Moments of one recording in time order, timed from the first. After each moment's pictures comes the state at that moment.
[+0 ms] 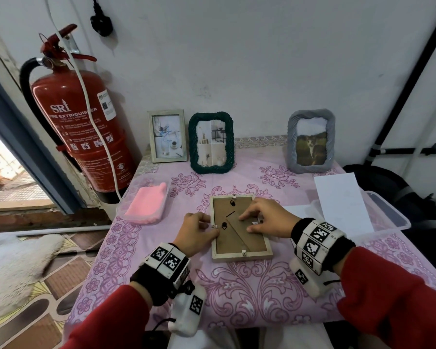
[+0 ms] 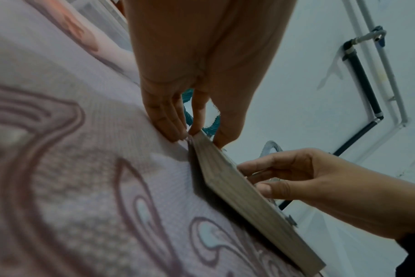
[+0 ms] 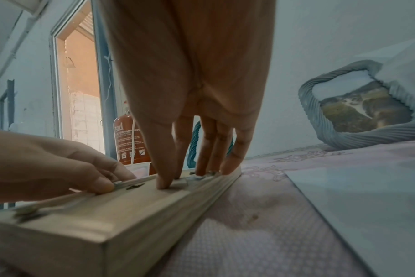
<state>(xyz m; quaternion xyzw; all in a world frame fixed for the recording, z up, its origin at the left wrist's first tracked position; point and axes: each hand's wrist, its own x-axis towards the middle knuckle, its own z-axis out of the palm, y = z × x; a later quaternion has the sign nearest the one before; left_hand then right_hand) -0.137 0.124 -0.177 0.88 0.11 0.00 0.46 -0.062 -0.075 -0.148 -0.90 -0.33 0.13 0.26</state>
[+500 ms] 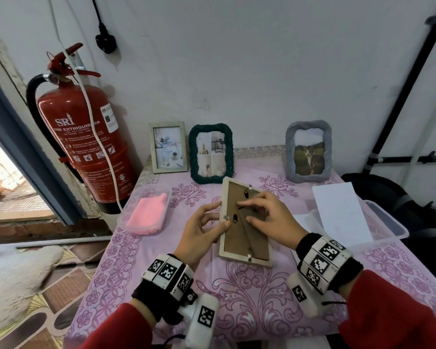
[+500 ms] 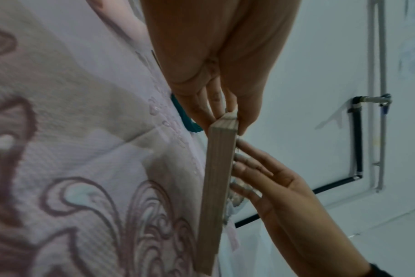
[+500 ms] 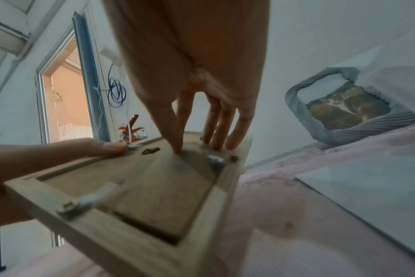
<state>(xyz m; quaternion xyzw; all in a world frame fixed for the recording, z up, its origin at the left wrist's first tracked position) -0.151 0.100 -0.148 0.68 0.06 0.07 0.73 -0.078 -0.077 -0.130 -0.85 -0.29 0.01 0.44</state>
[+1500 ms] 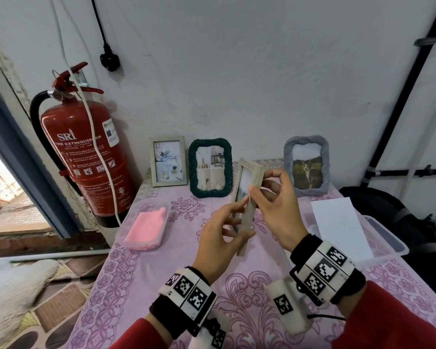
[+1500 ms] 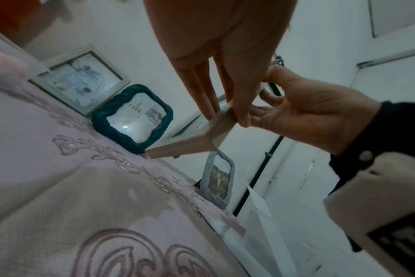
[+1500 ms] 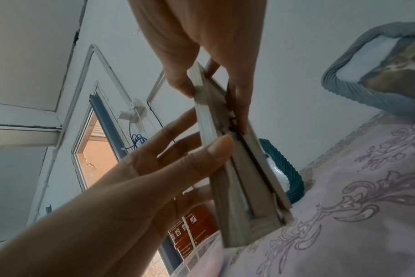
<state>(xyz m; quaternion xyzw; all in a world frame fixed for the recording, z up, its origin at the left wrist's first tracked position) -0.147 0.070 -0.119 0.79 -0.11 0.19 0.58 -0.093 -0.055 -0.071 -0.63 -0.17 -0.06 0.76</state>
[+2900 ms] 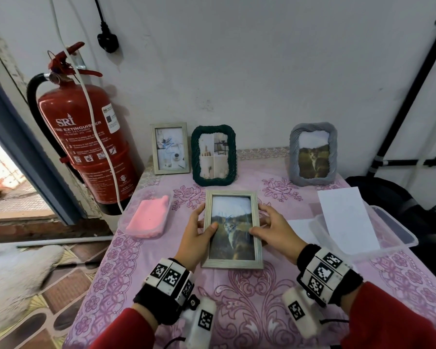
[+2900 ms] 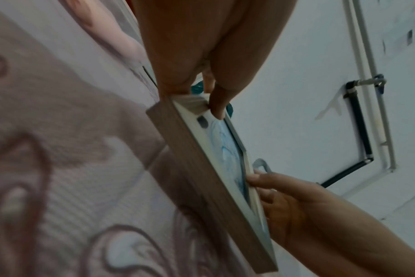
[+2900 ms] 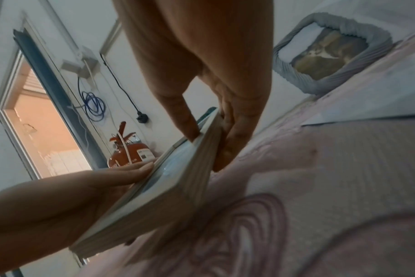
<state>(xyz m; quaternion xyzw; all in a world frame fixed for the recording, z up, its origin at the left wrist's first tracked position) -0.134 0.116 -0.168 0.73 0.12 0.09 0.67 -0.077 -0.066 -0.155 -0.75 -0.13 0.15 0.63</state>
